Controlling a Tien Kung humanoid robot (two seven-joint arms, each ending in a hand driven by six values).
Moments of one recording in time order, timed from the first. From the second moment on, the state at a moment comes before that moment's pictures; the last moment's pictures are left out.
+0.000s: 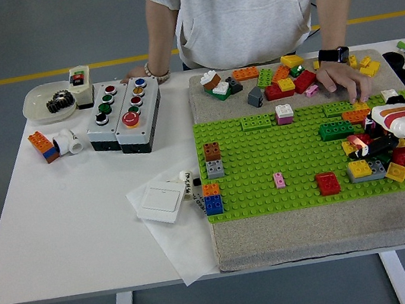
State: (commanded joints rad) left arm -0.19 0.20 -0.12 -0.34 0.33 0.27 0.09; right arm 0.74 -0.57 0.45 1.09 -1.71 -0.05 -0.38
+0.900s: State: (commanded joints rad) left arm -0.20 0.20 -0.12 -0.33 0.32 0.27 0.09; right arm 0.74 -0.59 0.47 1.10 -1.64 -0.06 -0.39
